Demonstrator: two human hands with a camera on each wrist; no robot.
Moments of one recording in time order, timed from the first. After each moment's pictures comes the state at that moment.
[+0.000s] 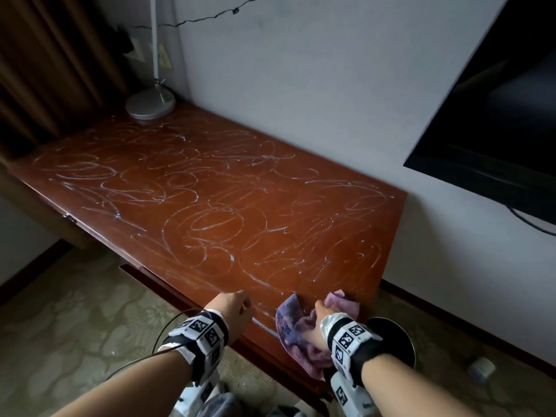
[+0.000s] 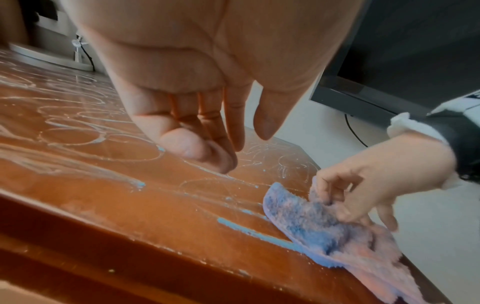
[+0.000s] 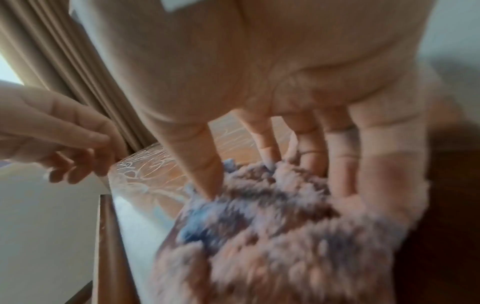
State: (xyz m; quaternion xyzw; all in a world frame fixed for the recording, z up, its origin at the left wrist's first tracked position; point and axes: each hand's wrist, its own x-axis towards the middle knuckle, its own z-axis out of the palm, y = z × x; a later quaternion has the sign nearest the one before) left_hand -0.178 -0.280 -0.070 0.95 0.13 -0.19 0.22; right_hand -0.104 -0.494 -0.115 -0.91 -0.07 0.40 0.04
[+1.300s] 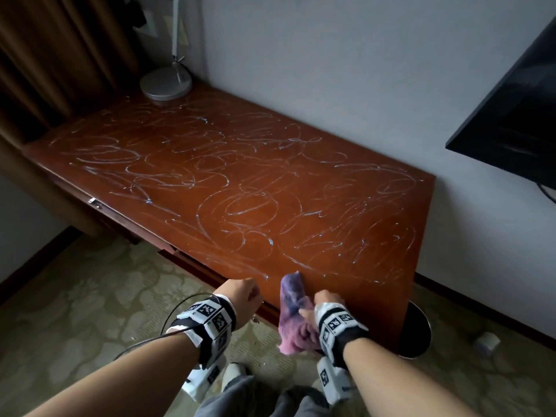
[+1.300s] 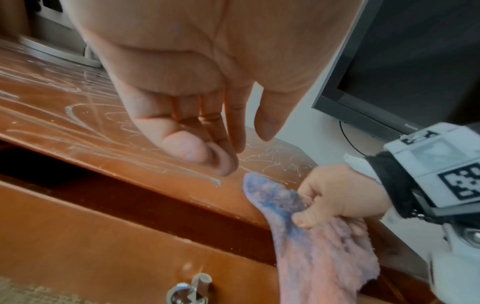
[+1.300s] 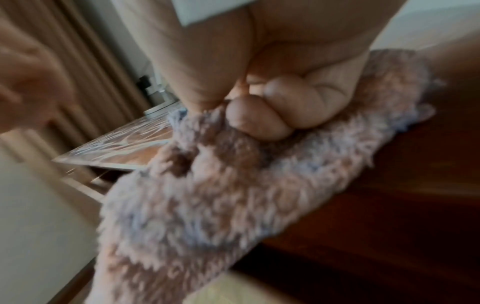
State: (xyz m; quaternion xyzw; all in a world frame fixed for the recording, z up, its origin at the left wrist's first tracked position) left_hand -0.214 -0.190 -0.078 0.95 0.09 -0.19 0.24; right_hand -0.151 -0.389 -0.124 -0.92 0.03 0.37 0.10
